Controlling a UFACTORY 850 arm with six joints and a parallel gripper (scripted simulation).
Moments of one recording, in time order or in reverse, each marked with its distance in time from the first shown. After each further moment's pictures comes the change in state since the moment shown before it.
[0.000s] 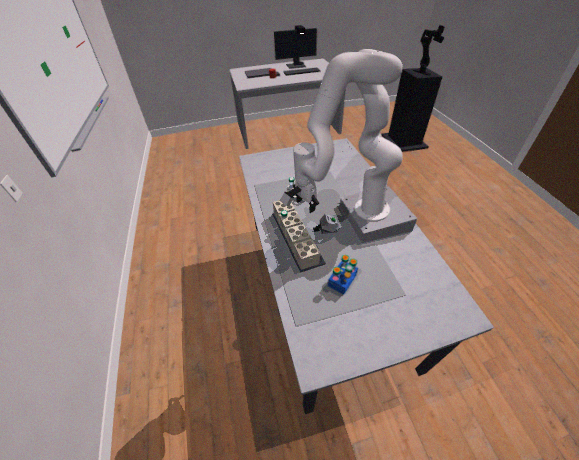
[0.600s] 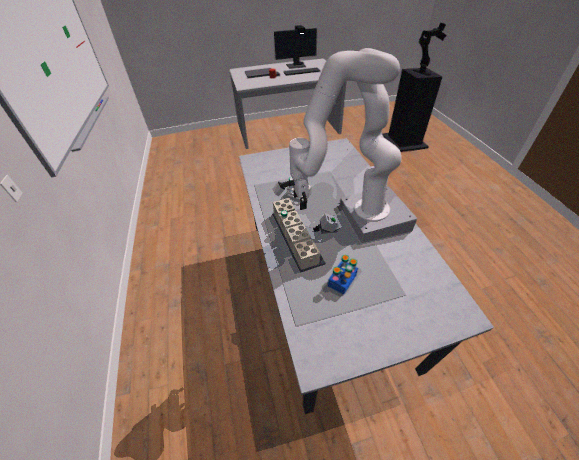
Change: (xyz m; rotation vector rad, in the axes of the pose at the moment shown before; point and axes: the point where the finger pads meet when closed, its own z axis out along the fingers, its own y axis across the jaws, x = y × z) arm 0.005 0.036 0.000 0.026 0.052 0.368
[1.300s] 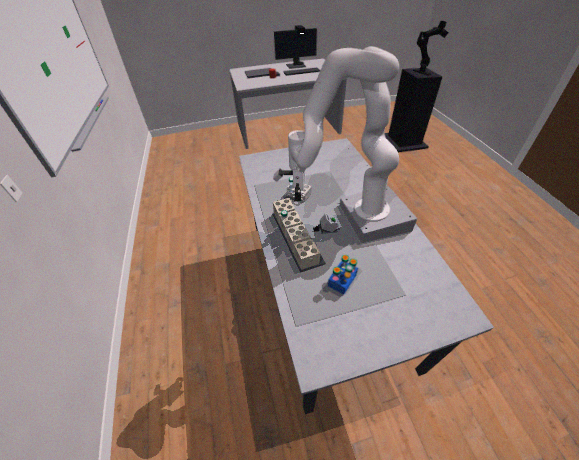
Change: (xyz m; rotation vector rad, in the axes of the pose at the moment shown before) arm -0.014 0.061 0.000 0.005 0.000 0.428
